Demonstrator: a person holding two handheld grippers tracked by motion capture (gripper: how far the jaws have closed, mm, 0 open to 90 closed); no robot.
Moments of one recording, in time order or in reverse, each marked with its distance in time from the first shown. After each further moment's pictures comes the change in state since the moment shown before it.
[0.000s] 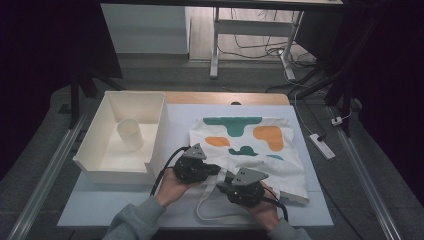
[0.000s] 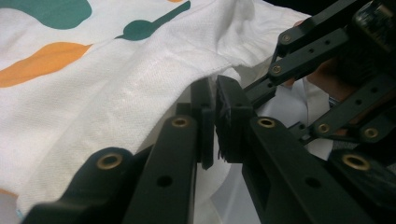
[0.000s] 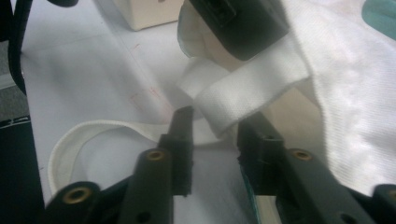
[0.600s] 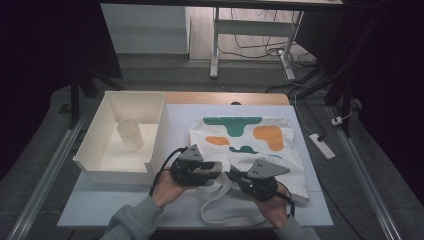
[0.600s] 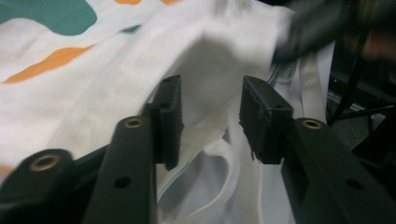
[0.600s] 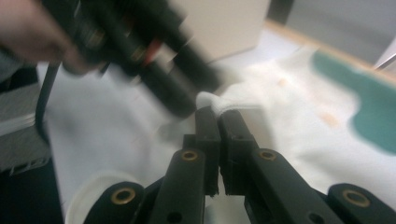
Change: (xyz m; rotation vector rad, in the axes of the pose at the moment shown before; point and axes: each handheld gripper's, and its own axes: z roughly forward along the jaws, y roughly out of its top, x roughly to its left) left arm -0.005 -0.004 -0.012 -0.014 0.027 0.028; right arm -0.015 0.021 -0.041 -0.150 -0.013 0.050
